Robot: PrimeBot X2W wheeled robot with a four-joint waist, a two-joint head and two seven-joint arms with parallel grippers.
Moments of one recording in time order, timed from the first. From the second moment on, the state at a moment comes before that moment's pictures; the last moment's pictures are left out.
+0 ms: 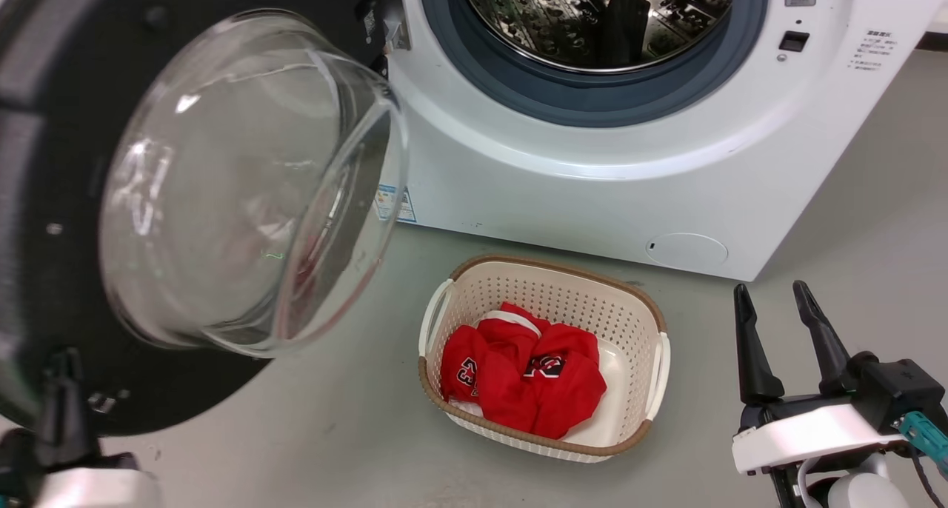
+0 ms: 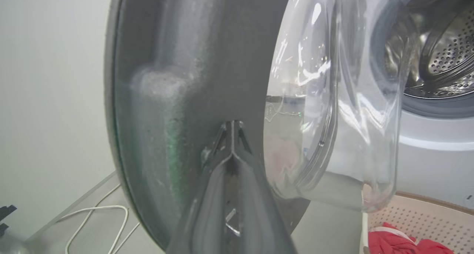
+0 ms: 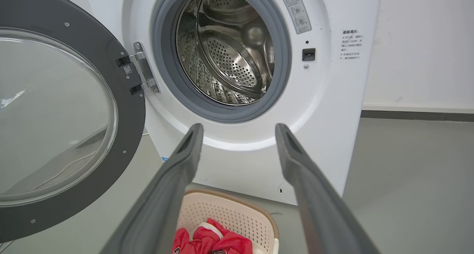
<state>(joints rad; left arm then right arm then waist) 0.10 0.25 0.19 0.00 -0.20 0.06 -0.26 -0.06 -0.05 -0.01 0.12 0.16 0.13 -0.26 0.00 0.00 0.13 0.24</state>
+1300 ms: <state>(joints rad) 0.08 0.06 0.37 0.03 -0.12 -0.07 -0.26 -0.06 -0.05 0.01 0.12 0.18 0.13 -0.26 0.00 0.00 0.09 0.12</state>
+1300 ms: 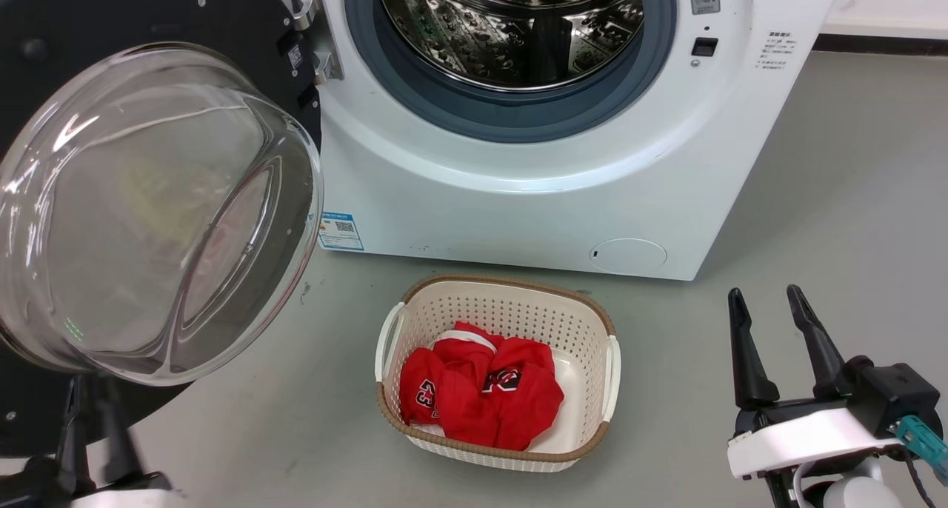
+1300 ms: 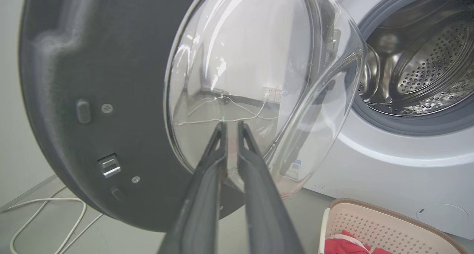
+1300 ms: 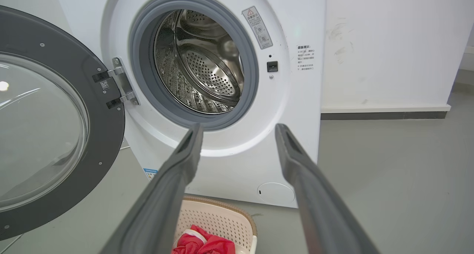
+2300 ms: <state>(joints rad) 0.00 0.05 0.07 0.00 -0.09 -0.12 -0.26 -0.04 -0.05 0.01 0.10 0.12 0.13 -0.26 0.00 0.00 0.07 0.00</state>
